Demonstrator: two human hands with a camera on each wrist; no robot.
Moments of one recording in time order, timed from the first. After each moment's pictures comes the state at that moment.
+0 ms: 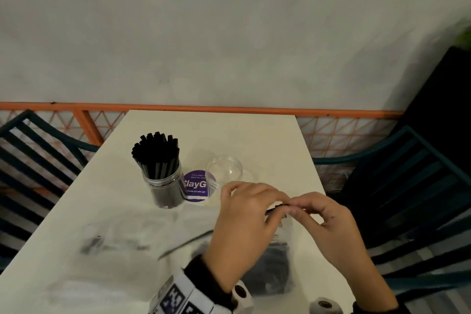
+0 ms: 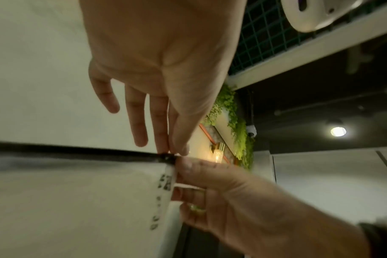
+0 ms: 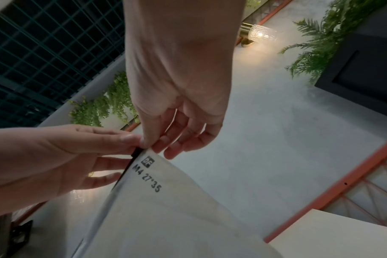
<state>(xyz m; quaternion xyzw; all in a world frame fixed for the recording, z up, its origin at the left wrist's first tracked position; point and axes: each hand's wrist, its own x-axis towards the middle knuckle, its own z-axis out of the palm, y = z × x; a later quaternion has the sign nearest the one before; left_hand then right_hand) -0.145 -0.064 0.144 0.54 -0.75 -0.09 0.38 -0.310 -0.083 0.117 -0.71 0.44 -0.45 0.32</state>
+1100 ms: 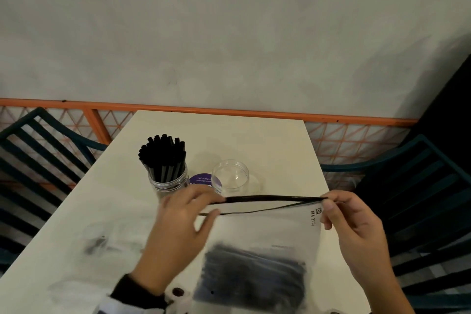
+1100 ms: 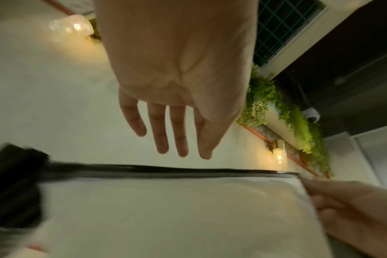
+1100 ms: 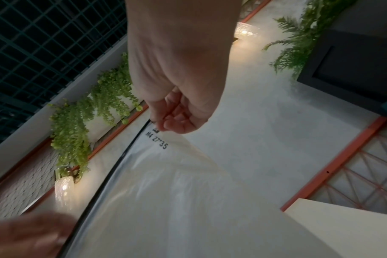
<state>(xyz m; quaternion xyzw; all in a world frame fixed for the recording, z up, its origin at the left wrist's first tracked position) -0.047 -0.056 0.123 0.61 -0.72 -0.04 0.33 -0.319 -0.099 0.113 -0.59 0.43 -0.57 0.38</state>
